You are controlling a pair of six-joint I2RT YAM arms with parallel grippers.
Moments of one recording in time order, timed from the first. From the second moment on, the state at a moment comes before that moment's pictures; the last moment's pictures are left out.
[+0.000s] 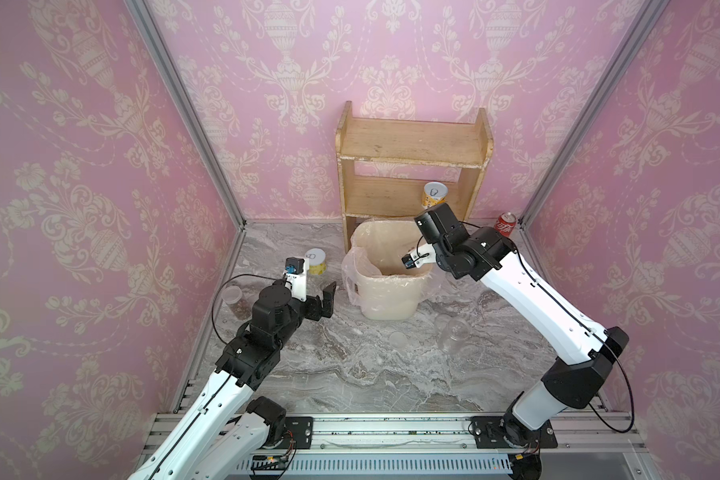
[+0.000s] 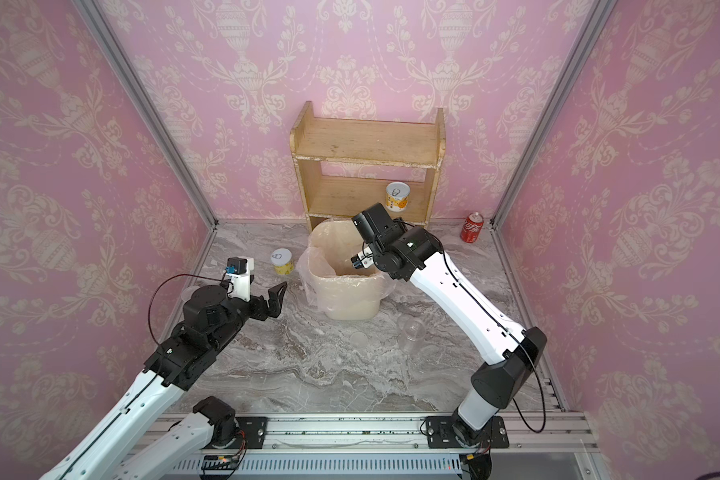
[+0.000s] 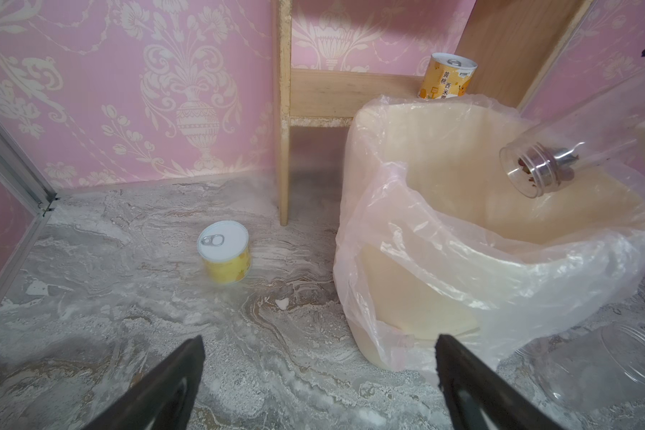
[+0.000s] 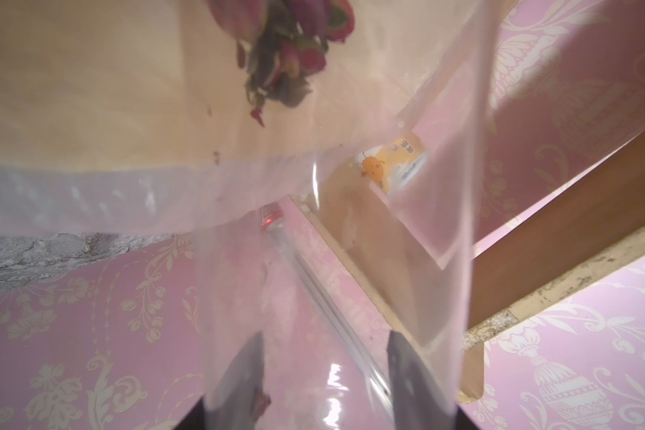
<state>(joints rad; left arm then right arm) -0.45 0.74 0.75 -0.32 -0.12 -0.17 0.68 1.63 1.87 -1.09 0.80 -1.54</state>
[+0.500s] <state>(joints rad) -0.45 0.74 0.75 -0.32 -0.12 -0.18 0.68 1.65 1.88 -1.09 0.81 -1.58</state>
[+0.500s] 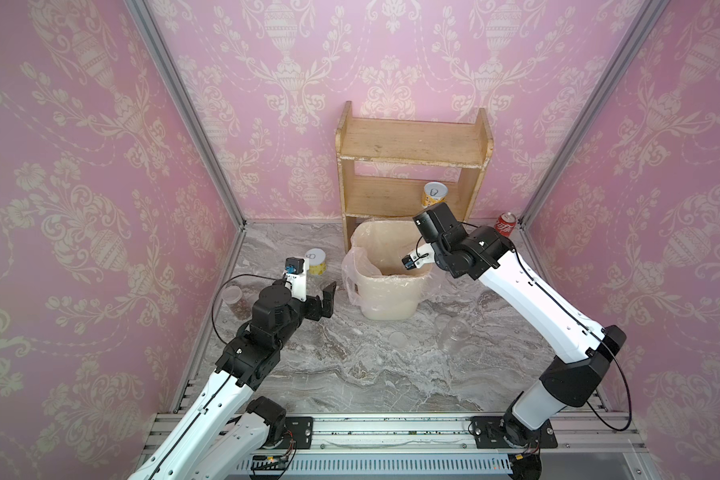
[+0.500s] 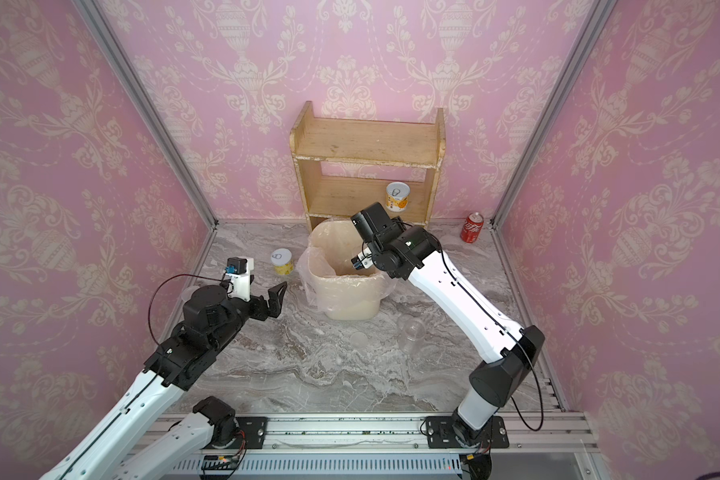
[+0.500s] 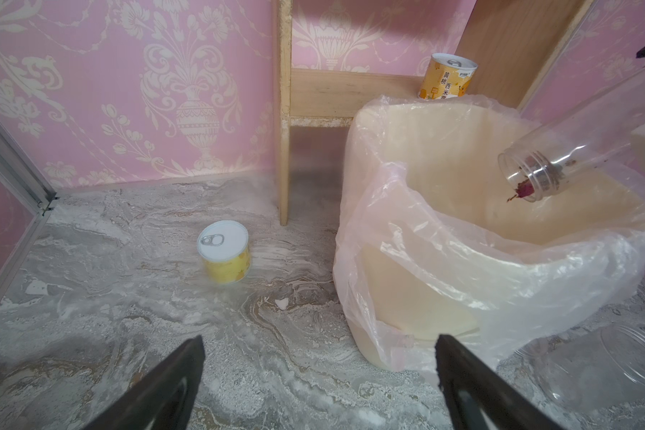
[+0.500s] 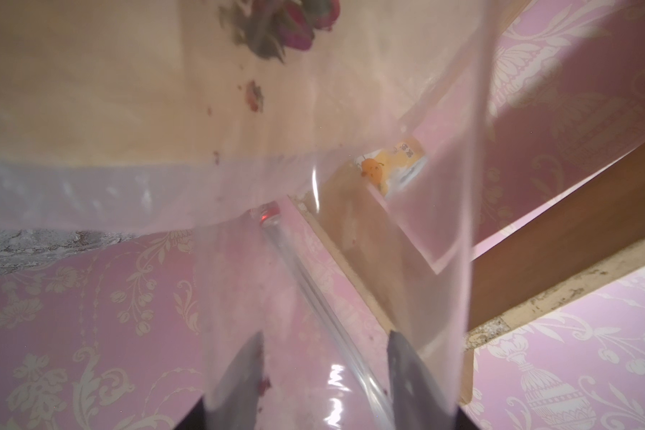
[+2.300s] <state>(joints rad) -0.45 1.02 1.08 -0.17 0.24 -0.86 0.47 1.22 1.39 -0.73 0.04 -0.85</state>
